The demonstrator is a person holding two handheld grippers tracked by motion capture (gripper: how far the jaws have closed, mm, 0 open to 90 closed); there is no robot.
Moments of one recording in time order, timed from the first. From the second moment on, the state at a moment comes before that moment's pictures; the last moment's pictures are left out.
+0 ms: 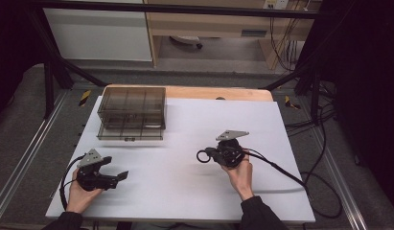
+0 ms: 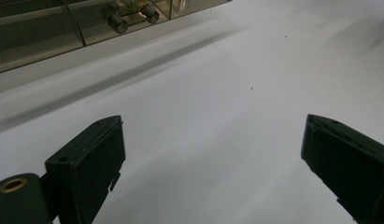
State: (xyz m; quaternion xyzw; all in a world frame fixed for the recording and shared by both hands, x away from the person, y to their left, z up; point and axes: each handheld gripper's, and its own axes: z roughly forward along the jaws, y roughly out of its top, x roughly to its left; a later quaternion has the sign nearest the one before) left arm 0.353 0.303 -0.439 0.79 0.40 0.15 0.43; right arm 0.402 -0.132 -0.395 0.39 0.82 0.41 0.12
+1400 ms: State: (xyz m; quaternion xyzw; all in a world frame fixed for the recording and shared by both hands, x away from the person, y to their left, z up) left arm 0.353 0.304 -0.439 0.79 0.40 0.15 0.44; right arm 0.435 -0.046 -0.383 0.36 0.82 0.43 0.13
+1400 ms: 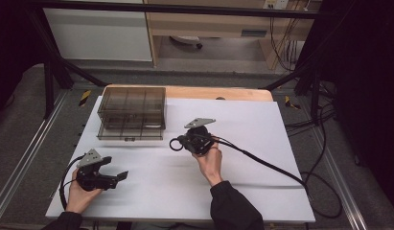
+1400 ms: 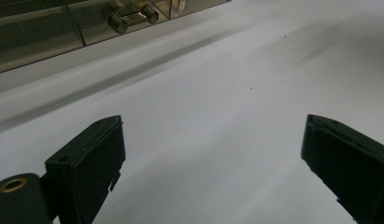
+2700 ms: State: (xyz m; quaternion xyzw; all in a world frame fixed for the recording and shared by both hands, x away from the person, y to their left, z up) left arm 0.354 0.305 -0.440 0.79 0.40 0.15 0.44; right arm 0.477 0.003 -0.385 0.36 0.81 0.45 0.13
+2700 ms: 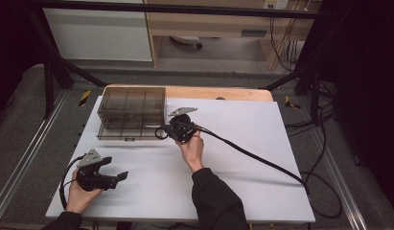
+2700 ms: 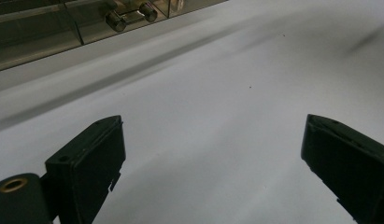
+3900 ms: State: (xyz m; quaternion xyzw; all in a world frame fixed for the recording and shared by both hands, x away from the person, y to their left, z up) left arm 0.354 0.305 -0.440 0.79 0.40 0.15 0.44; right arm 0.506 0.038 -0.391 0.36 0.81 0.44 0.13
